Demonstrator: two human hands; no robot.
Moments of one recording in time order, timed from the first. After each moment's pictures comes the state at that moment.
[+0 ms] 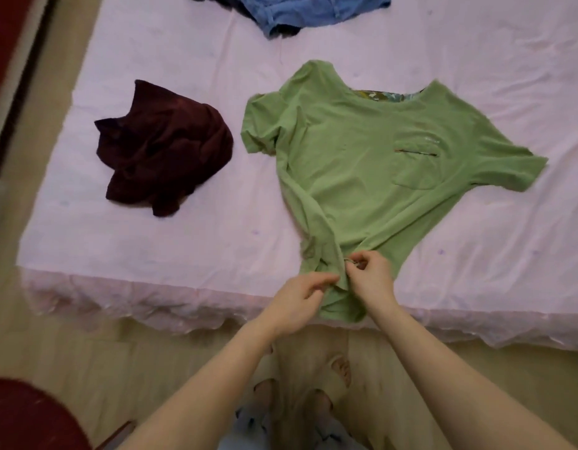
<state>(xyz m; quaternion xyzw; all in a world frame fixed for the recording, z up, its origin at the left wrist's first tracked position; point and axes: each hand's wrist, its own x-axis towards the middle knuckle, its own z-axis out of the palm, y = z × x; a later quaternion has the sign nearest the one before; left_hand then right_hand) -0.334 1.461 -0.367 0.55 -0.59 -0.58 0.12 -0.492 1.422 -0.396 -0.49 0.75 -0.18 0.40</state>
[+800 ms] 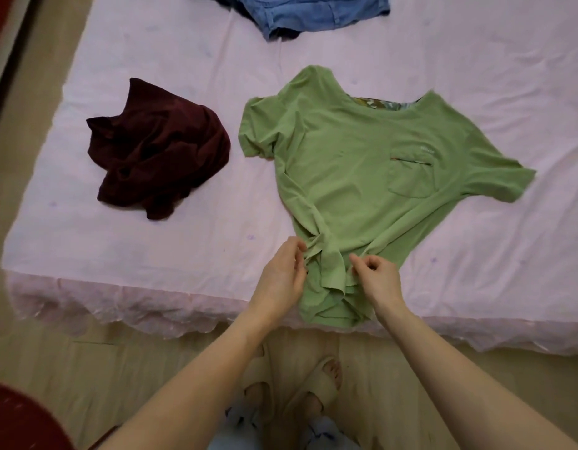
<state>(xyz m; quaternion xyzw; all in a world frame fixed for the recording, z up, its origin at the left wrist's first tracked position) -0.323 1.435 -0.377 0.64 -0.60 -0.41 0.27 -0.504 1.412 -0.378 -0.38 0.76 -0.23 0.47</state>
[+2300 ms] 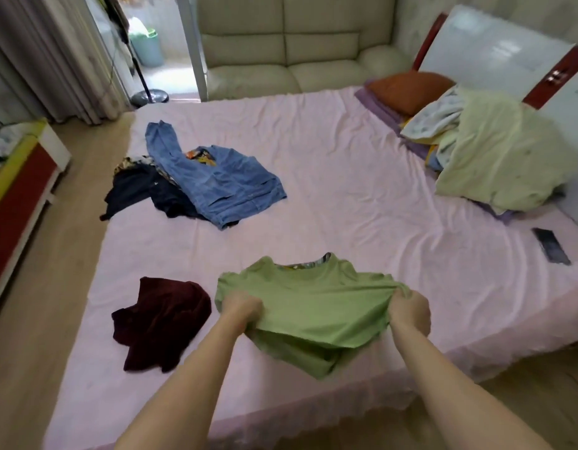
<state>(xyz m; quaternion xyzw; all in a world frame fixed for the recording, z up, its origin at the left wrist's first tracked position) -0.317 1.346 -0.083 0.76 -0.50 -0.42 0.03 -0.586 1.403 -0.106 -0.15 0.92 -0.28 0.23</state>
